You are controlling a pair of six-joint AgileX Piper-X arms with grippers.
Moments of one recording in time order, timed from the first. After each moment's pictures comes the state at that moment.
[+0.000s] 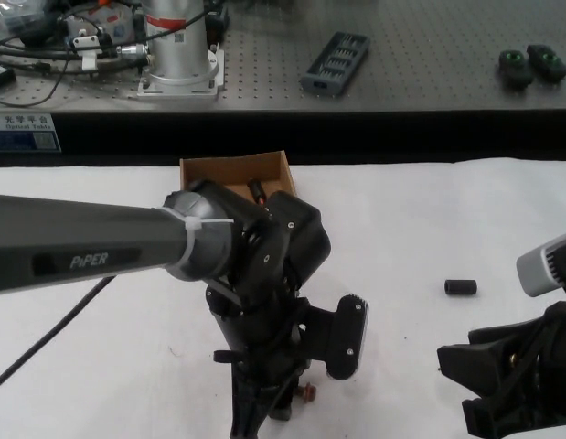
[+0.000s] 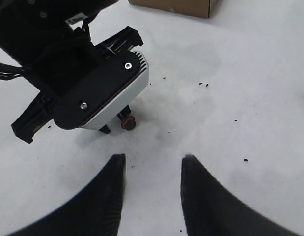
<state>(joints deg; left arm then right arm) -41.0 109.7 -69.8 46.5 9.6 63.4 43.7 45.6 -27.6 25.8 -1.9 11.9</state>
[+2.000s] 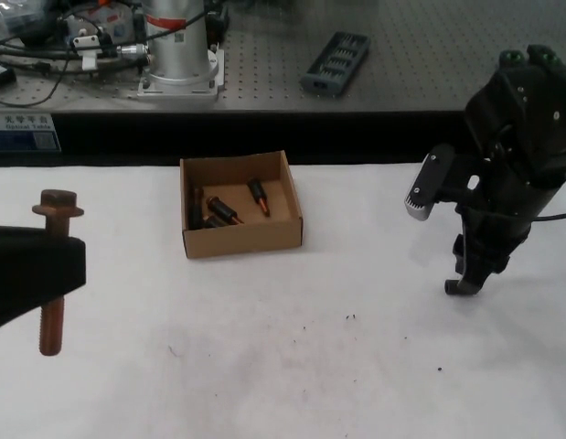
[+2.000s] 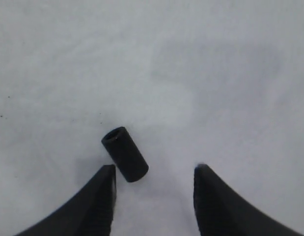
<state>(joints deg) -33.3 30.2 -49.0 47.7 16.9 -14.1 21.5 106.5 -74.4 45.8 6.3 -46.8</state>
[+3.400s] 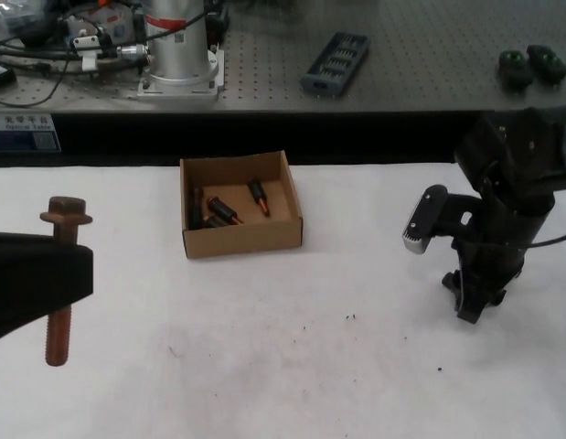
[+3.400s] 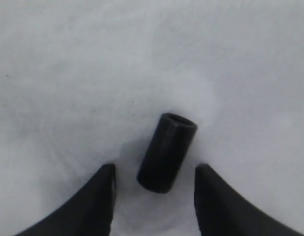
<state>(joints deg) -33.3 30.2 -49.0 47.7 19.6 -14.6 20.4 113.6 -77.1 49.6 7.3 -44.5</state>
